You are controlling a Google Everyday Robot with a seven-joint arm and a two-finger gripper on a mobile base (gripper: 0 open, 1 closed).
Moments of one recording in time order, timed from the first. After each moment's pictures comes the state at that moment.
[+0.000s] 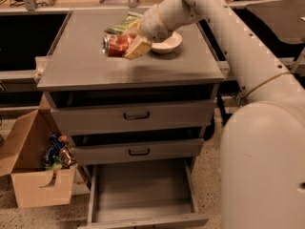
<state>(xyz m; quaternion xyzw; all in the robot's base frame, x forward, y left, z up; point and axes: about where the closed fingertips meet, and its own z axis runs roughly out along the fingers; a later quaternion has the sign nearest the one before) 0.721 0.049 0.904 -0.72 0.53 0.18 0.41</state>
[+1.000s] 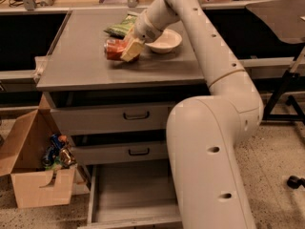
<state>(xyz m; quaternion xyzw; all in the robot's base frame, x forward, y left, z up) 0.777 0.062 0.862 -0.68 0.62 0.19 0.33</state>
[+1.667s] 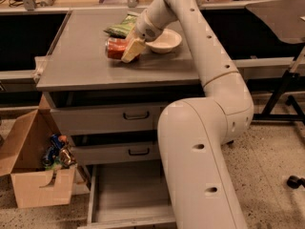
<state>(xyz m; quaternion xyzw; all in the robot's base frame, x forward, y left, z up) 0.789 0.060 0.858 -0.67 0.64 0.19 0.32</state>
